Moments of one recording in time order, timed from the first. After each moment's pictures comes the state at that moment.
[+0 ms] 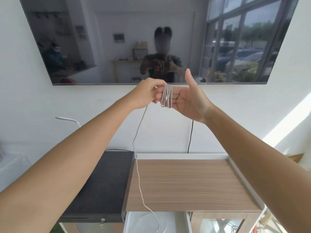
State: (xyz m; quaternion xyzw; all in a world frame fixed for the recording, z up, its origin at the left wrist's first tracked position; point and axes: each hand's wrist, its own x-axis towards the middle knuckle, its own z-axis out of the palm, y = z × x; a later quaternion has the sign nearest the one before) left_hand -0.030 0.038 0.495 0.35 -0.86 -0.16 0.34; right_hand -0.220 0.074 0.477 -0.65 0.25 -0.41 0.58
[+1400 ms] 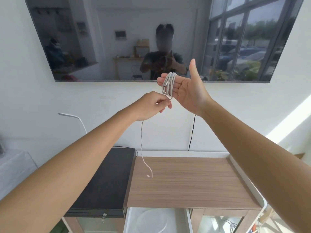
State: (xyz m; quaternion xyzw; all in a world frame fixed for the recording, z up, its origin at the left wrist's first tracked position) left_hand -0.023 0.055 0.458 0.39 -0.85 -0.18 0.29; right_hand -0.204 0.068 0.486 -0.59 0.26 -0.51 0.58
